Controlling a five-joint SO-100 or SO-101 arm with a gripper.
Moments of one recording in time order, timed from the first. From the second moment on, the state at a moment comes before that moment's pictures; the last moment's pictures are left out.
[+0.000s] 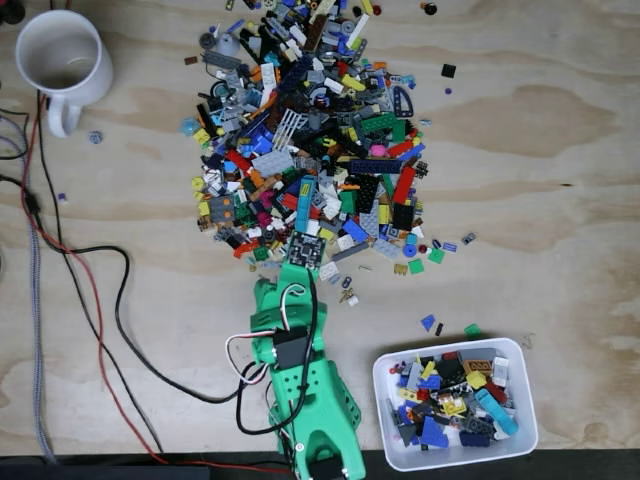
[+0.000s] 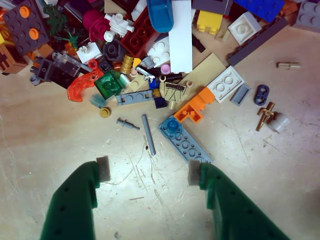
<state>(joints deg) -16.2 155.7 134.6 83.5 -50.4</state>
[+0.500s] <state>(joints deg) -13.4 154.2 135.4 77.2 -48.5</state>
